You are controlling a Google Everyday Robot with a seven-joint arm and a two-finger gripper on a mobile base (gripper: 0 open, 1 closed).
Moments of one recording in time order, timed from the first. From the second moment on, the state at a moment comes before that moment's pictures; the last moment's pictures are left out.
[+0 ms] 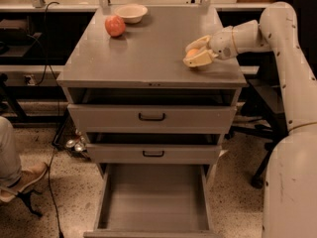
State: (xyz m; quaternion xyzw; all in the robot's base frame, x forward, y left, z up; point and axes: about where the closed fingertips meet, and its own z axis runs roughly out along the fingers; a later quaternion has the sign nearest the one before) arm 0.761 -0.126 0.850 -0.55 0.65 0.24 0.46
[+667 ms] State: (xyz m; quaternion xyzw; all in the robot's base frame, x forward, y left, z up) arm 0.767 -0.129 0.848 -0.55 0.66 0.23 0.46
